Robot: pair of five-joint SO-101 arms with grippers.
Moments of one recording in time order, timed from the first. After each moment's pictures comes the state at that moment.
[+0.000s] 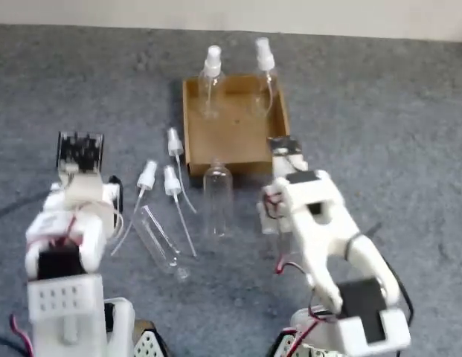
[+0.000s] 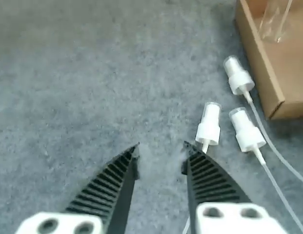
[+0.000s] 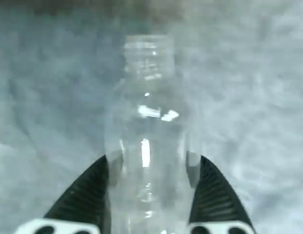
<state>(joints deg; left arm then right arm) -15.3 -66.9 60.5 55.5 -7.4 -13.2 -10.5 43.0 57.0 1.8</state>
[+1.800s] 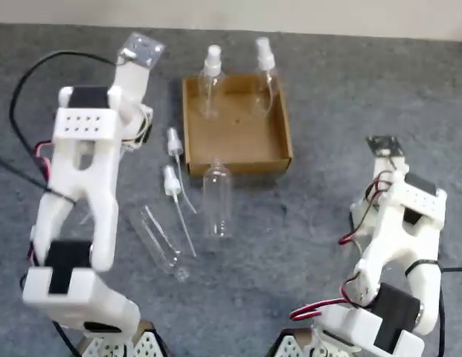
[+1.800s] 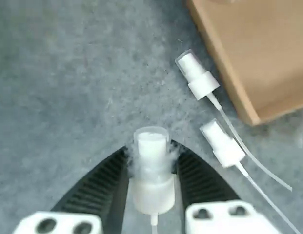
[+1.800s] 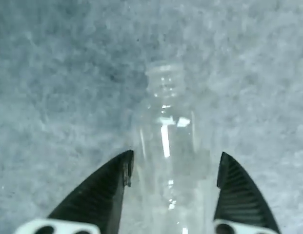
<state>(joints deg) -6.2 3.6 -5.2 76.4 -17.0 22.8 -10.5 34.8 62.6 32.4</state>
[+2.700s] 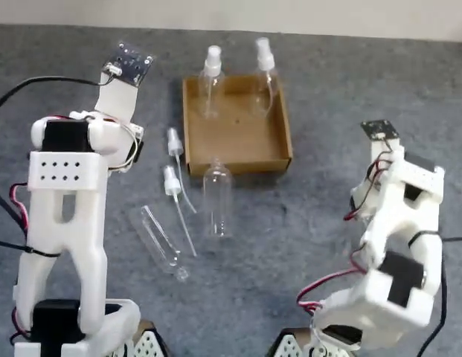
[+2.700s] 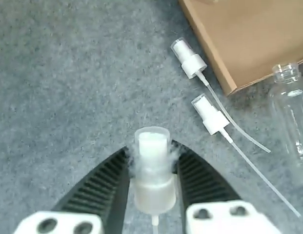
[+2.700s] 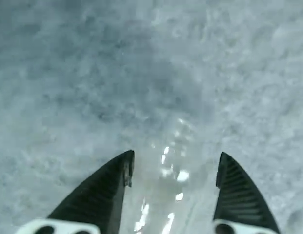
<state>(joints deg) -6.4 -19.0 8.2 79.8 -17.0 21.5 5.8 18.9 63.3 36.0</state>
